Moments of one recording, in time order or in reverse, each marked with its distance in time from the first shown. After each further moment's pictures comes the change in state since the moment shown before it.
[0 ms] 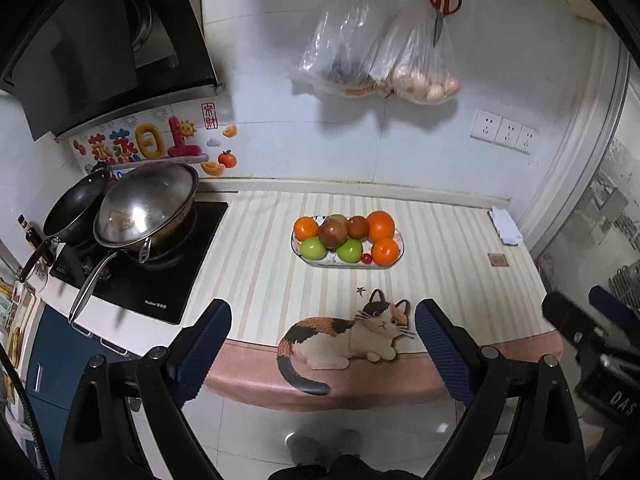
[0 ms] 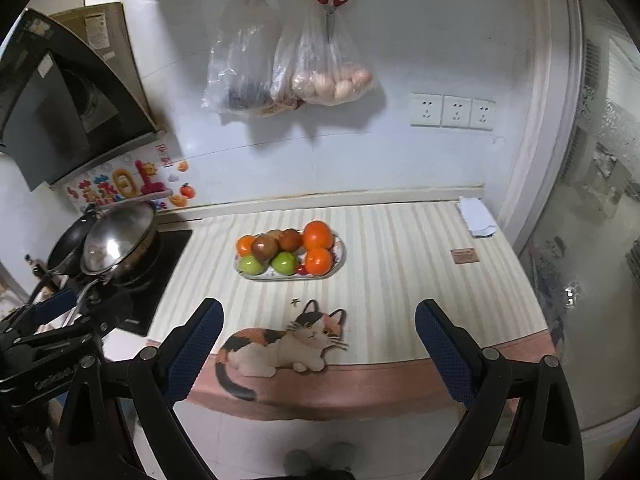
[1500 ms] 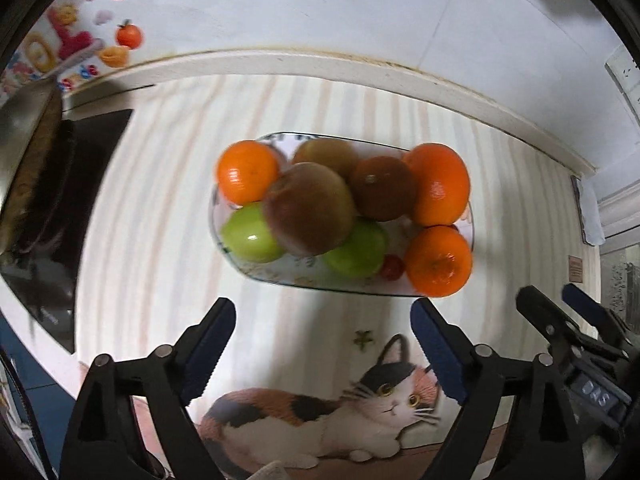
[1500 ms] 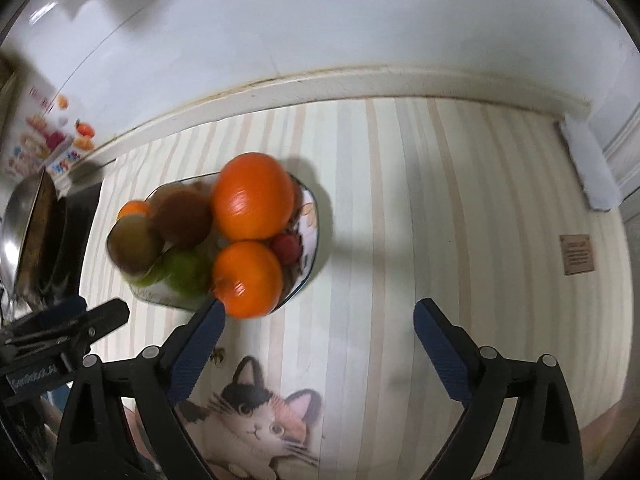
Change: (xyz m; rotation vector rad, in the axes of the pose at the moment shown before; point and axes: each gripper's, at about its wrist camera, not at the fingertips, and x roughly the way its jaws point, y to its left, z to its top) left arm 0.368 -0.025 0.063 -0.082 0.506 0.040; right arm 0.442 -0.072 0.065 0.025 0.456 0.048
